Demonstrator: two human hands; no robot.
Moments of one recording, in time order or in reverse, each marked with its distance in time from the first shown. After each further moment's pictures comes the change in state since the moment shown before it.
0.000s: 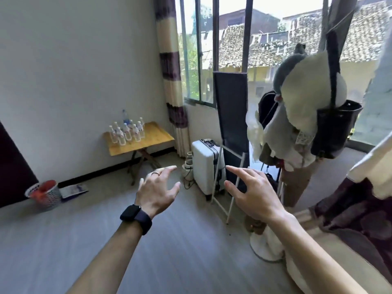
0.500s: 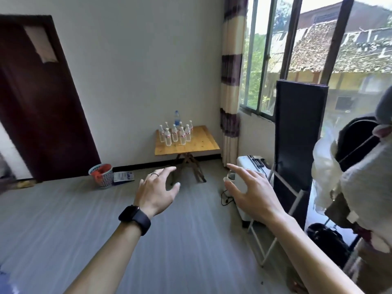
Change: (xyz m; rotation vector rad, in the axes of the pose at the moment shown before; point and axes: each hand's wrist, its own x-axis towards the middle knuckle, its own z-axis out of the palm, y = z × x) left_hand 0.158 -0.042 0.033 0.135 0.124 -0.305; right_hand 0.250 0.040 0.080 0.165 -0.166 -0.295
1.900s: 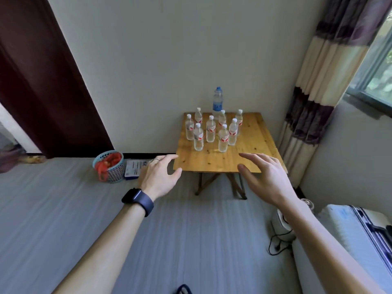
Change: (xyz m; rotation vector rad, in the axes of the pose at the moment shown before) left_hand 0.720 -0.363 0.273 0.007 -0.058 -0.292; right_hand 0.770 0.191 0.476 0.047 -0.184 -0.064
